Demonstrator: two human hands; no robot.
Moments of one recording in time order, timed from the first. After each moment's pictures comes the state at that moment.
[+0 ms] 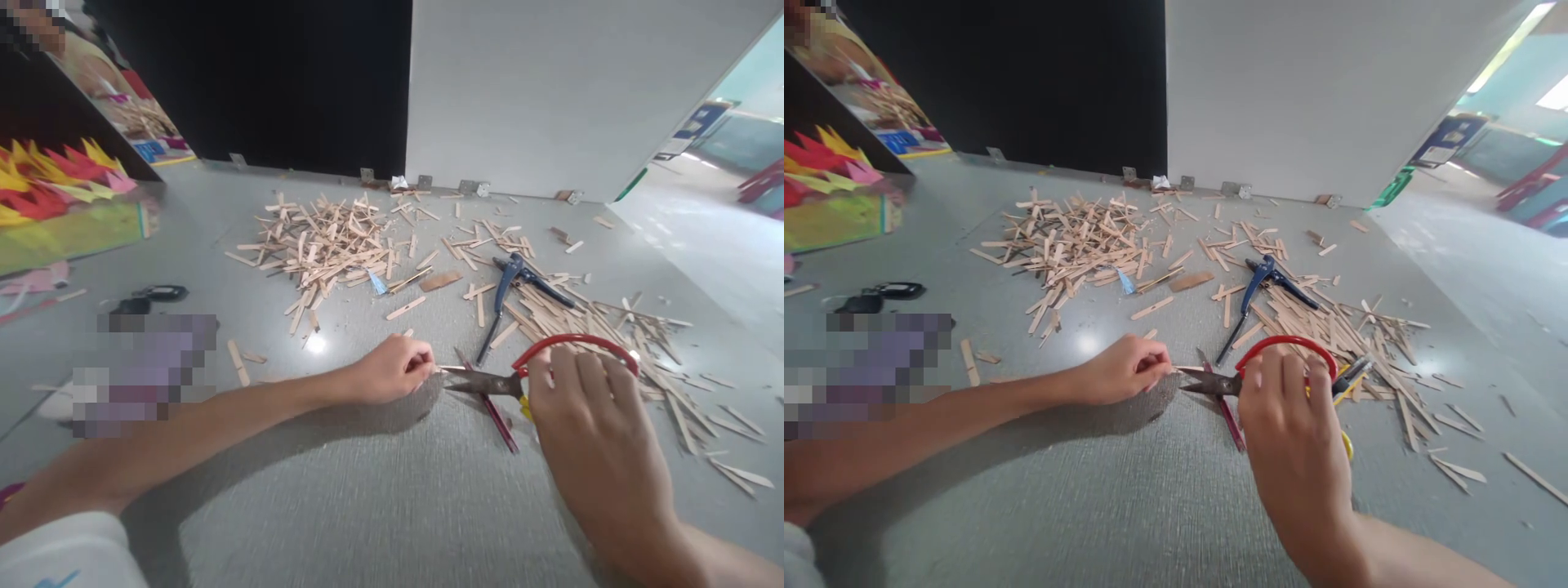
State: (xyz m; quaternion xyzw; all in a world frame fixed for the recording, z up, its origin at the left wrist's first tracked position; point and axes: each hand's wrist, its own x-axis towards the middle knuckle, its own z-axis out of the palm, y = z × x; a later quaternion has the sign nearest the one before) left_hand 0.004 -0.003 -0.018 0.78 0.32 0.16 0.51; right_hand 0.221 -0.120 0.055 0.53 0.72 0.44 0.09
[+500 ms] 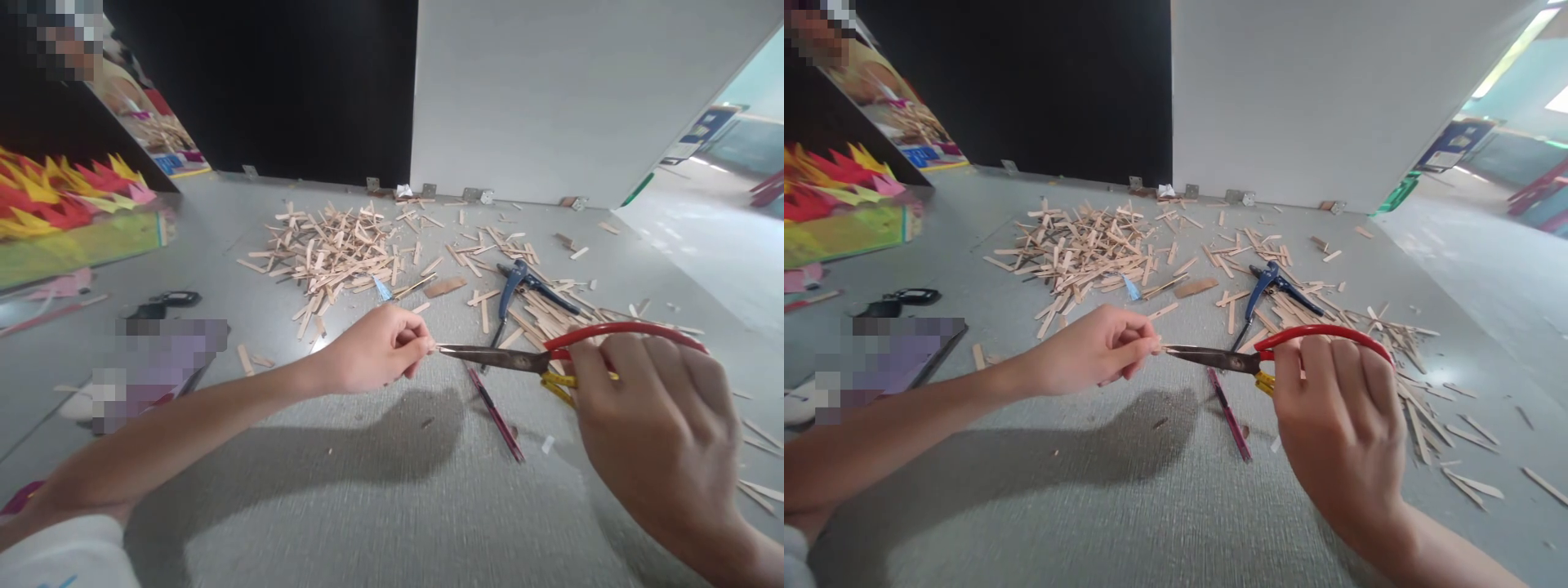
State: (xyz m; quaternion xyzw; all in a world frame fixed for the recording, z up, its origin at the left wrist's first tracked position) left_hand -0.013 -0.006 0.060 0.72 0.39 0.16 0.55; right_hand 0.238 -0.111 0.076 0.59 0.71 0.39 -0.07
